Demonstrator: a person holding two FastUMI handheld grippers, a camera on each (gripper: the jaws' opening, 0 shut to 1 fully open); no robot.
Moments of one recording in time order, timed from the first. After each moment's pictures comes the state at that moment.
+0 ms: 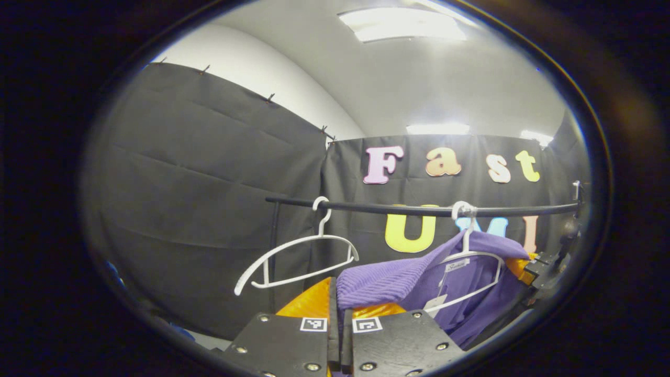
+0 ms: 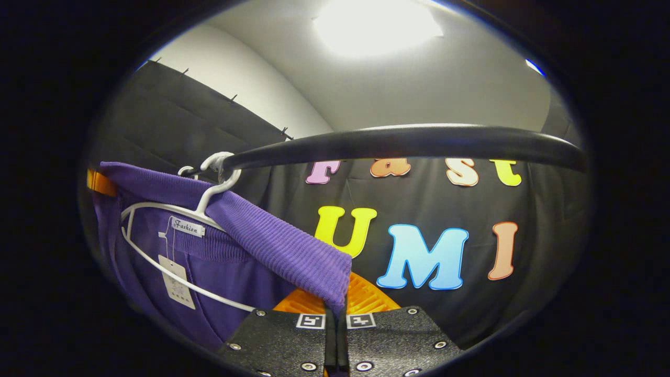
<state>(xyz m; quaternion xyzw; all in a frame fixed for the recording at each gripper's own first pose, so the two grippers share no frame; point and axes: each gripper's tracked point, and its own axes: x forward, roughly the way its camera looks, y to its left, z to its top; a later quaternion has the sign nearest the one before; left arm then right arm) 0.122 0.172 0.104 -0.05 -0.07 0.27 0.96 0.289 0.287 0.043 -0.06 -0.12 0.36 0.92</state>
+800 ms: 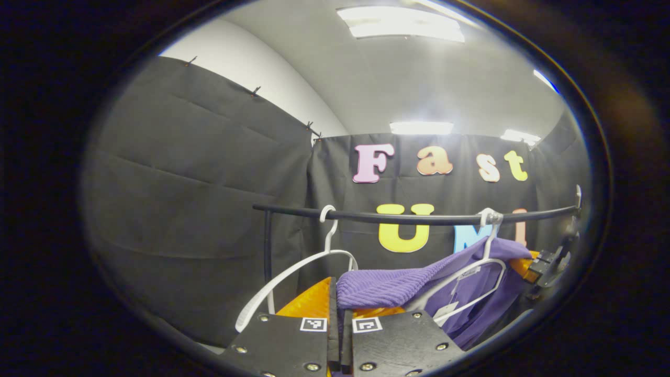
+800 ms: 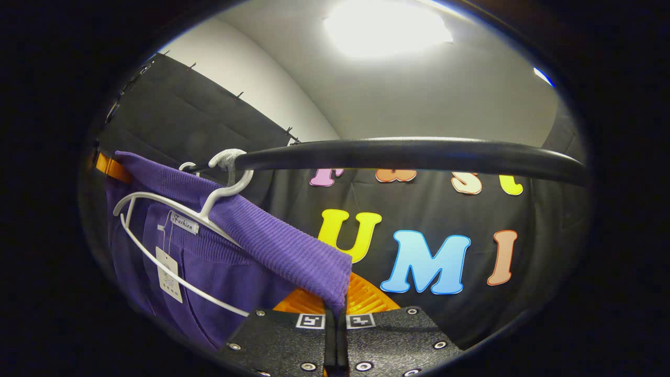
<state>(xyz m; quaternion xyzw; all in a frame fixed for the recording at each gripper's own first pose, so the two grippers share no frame) 0.155 0.257 0.118 -0.01 -0.04 0.20 0.98 0.271 0.320 0.048 -0.06 -0.13 0.35 0.93</state>
